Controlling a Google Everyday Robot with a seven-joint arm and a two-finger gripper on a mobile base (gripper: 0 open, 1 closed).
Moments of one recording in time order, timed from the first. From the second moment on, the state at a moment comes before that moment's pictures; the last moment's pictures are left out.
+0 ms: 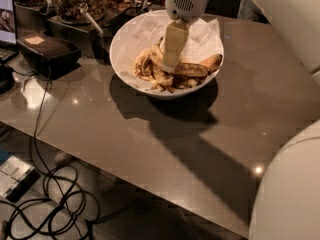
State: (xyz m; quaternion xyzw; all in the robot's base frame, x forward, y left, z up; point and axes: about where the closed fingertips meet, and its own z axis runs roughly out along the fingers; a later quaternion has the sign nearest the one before) arm 0.609 -0.055 0.961 -0.59 0.80 0.00 0.11
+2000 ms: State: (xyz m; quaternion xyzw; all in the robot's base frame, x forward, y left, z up) arm 0.641 -0.020 0.931 -0.54 0.84 0.06 0.09
